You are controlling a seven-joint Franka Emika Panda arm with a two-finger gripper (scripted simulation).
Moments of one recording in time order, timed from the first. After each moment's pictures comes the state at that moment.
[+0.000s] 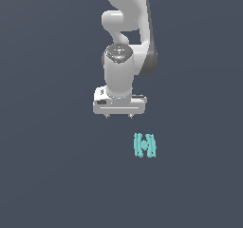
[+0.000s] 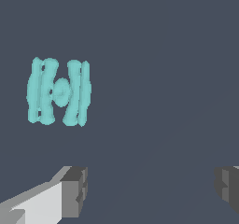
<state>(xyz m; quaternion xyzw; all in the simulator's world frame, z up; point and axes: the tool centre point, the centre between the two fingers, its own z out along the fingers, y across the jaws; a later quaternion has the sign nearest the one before) 0.005 -0.010 0.163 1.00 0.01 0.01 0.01</state>
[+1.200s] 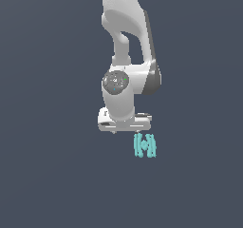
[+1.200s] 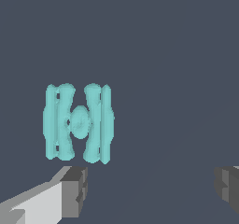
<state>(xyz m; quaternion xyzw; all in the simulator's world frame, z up) 0.055 0.019 0.120 1.00 -0.01 -0.01 -0.06</state>
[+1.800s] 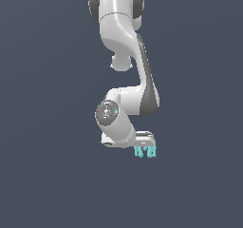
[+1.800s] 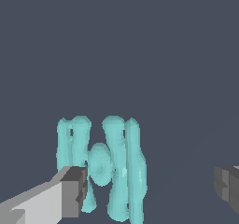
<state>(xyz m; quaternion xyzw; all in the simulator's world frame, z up) 0.099 0.047 0.070 0.99 -0.05 -0.03 -0.15</state>
